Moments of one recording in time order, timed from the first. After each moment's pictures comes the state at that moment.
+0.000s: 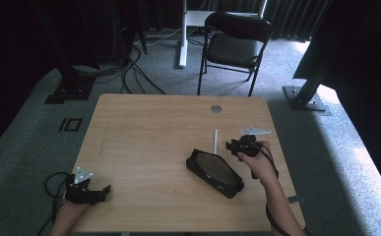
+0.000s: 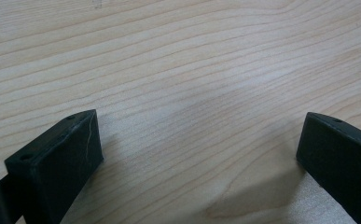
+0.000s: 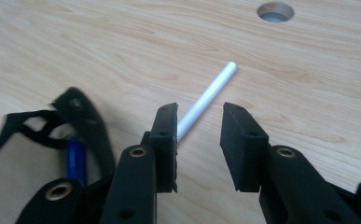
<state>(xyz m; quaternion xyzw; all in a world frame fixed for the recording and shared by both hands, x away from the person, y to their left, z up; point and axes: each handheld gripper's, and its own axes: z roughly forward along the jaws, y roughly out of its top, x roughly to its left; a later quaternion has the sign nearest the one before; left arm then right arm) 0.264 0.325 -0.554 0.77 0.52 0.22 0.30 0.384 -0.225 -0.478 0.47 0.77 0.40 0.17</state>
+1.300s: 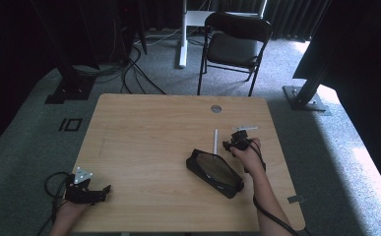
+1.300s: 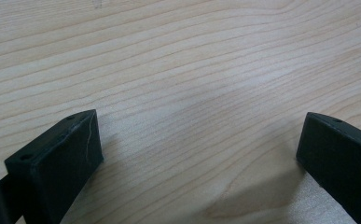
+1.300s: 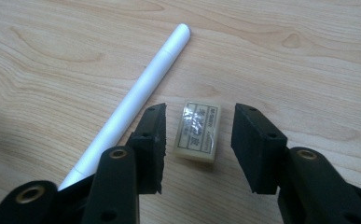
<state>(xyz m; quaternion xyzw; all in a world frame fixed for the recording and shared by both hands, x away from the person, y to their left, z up) 0.264 0.325 -0.554 0.77 0.52 0.22 0.30 0.437 -0.216 -0.532 0.53 0.77 0.33 0.17</state>
